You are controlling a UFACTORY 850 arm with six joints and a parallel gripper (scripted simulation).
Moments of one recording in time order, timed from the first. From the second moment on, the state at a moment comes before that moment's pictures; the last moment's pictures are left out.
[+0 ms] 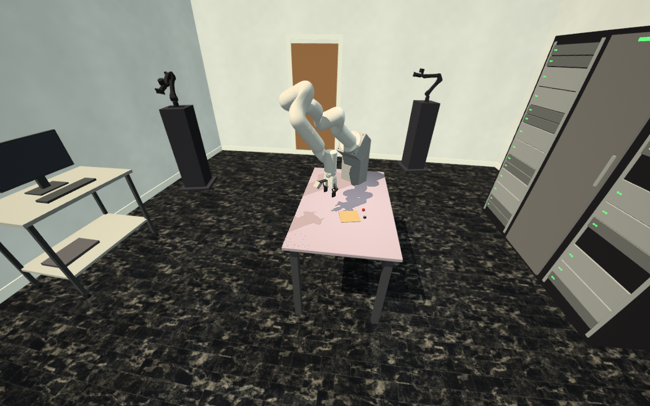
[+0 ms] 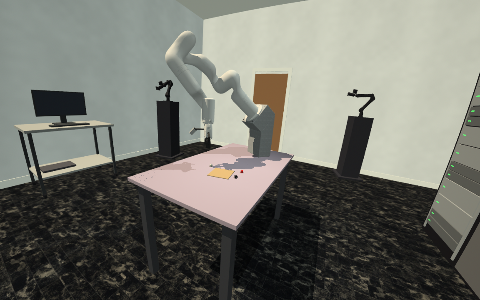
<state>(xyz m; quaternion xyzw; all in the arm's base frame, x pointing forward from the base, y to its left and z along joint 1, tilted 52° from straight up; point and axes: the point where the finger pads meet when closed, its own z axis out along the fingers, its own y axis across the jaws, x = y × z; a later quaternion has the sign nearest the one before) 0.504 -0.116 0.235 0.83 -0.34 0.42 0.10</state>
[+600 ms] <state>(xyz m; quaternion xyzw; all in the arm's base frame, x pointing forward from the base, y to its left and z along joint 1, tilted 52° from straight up) 0.513 -0.124 0.225 0.83 -0.34 0.42 0.10</state>
